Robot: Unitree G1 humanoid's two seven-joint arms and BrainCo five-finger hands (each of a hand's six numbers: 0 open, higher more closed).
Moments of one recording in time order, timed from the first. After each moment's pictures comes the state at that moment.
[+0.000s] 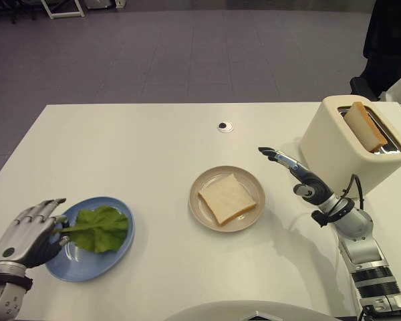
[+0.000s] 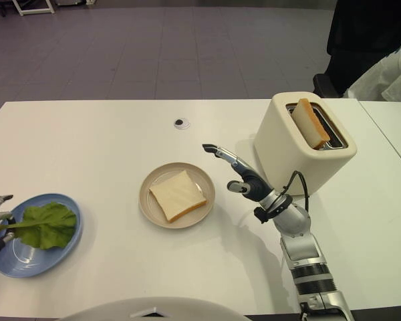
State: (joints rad) left arm 0.72 0.80 0.56 -0.09 0.65 -0.37 0.09; right arm -0.05 -0.47 0.11 0.04 0.04 -0.58 0.45
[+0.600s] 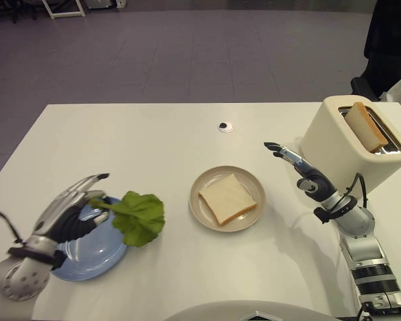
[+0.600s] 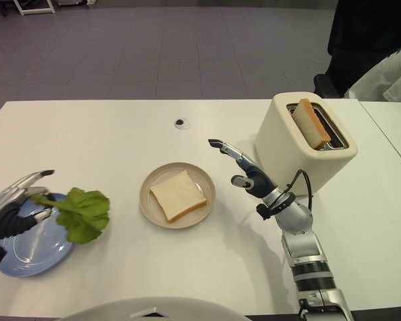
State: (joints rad) left arm 0.44 0.71 0.35 -0.25 0.32 -0.40 -0.19; right arm -0.09 -0.45 0.08 0.08 0.03 -0.58 0.43
